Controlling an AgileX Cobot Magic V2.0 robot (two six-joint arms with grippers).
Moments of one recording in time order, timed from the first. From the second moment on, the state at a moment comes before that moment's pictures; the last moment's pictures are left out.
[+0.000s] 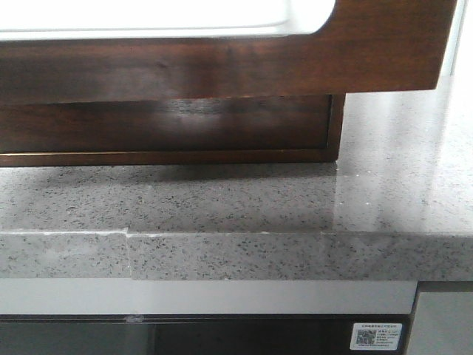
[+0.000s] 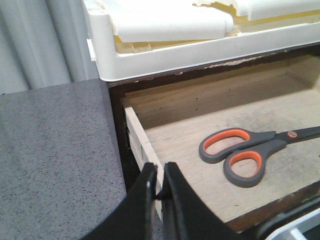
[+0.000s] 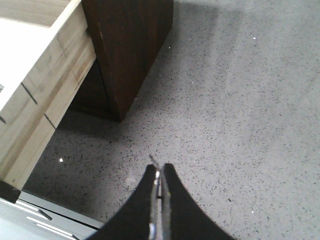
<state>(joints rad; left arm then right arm) -0.09 0.36 -0.76 -0.39 0.72 0.41 0.16 0.62 -0.74 0.13 0.69 -0.13</state>
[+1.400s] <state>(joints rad) -0.03 0.00 0.00 -0.06 0.00 0.07 0.16 0.62 -0.74 0.13 0.70 -0.12</state>
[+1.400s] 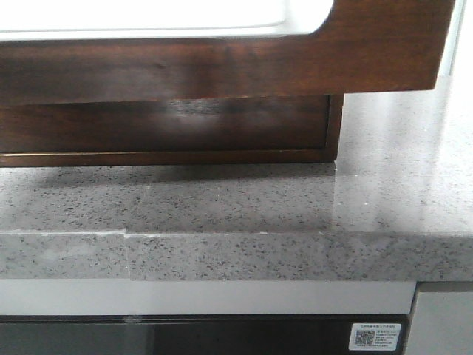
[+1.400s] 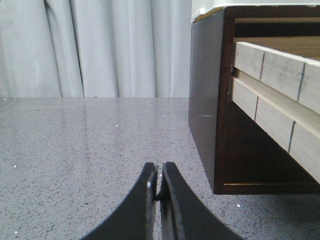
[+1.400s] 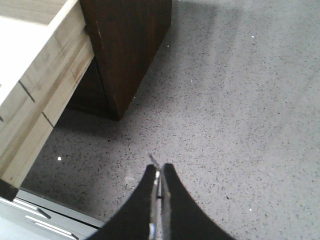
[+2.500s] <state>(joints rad) -0.02 0.00 0.00 -0.06 0.00 0.07 0.02 0.34 -0.37 0.12 0.34 -0.12</state>
